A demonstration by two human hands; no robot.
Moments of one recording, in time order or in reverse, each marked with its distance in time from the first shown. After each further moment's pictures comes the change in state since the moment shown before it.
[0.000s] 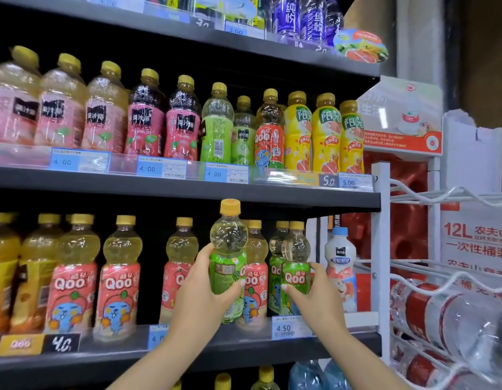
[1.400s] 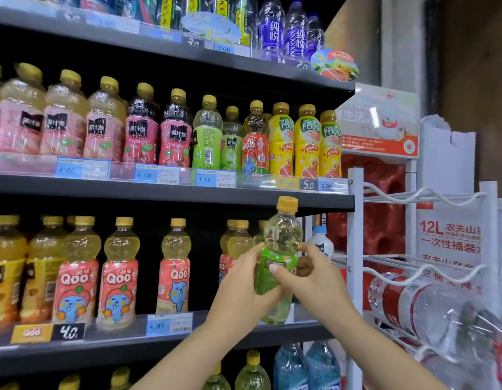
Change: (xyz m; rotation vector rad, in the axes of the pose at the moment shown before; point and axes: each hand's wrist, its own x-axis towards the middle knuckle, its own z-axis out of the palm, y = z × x) left_hand -0.029 0.070 0.025 -0.077 -0.235 0.201; right_hand -0.048 -0.063 -0.088 0.274 -0.112 -0.148
